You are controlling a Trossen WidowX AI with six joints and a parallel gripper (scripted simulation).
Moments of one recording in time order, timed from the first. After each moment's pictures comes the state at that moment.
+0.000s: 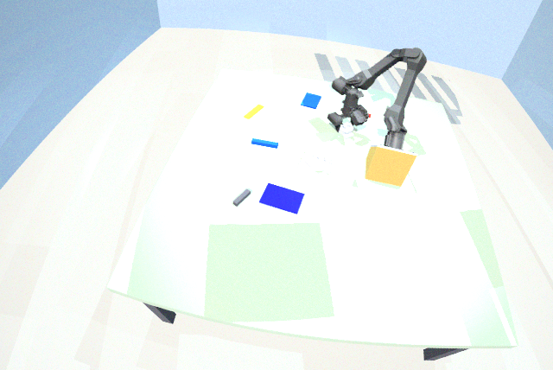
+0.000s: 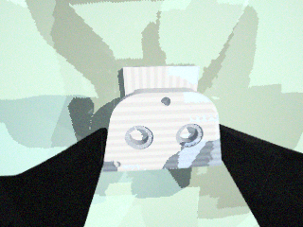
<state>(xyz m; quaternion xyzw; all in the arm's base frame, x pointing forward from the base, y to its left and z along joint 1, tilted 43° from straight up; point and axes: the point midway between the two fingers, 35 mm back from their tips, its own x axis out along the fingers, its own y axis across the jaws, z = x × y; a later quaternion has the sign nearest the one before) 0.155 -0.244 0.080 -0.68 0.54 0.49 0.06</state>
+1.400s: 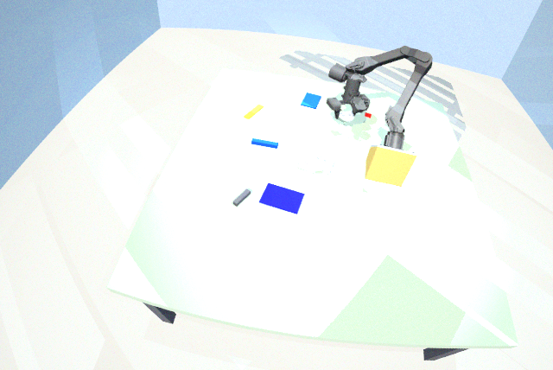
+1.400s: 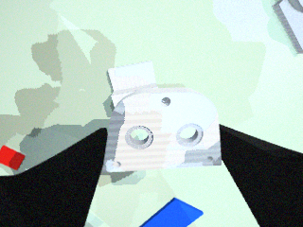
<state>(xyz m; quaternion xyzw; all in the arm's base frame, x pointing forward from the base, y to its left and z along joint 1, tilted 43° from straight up) 0.172 -0.187 0.124 -0.68 0.57 0.45 0.12</state>
